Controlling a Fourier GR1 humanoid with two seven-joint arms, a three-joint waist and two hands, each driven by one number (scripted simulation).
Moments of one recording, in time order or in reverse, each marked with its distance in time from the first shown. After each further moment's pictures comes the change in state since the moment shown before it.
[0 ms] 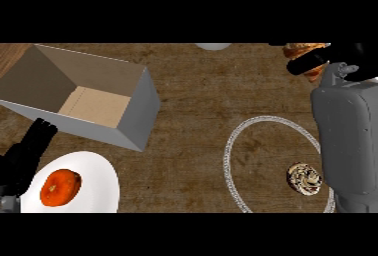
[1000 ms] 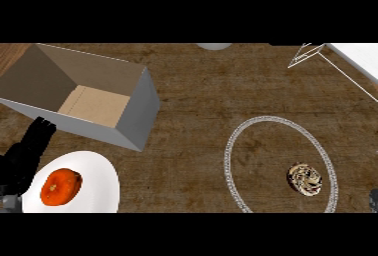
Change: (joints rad) left arm -0.009 -0.025 0.026 0.011 -0.026 -0.013 -0.016; right arm -0.241 -0.187 -0.101 -0.147 0.125 0.161 -0.003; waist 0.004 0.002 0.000
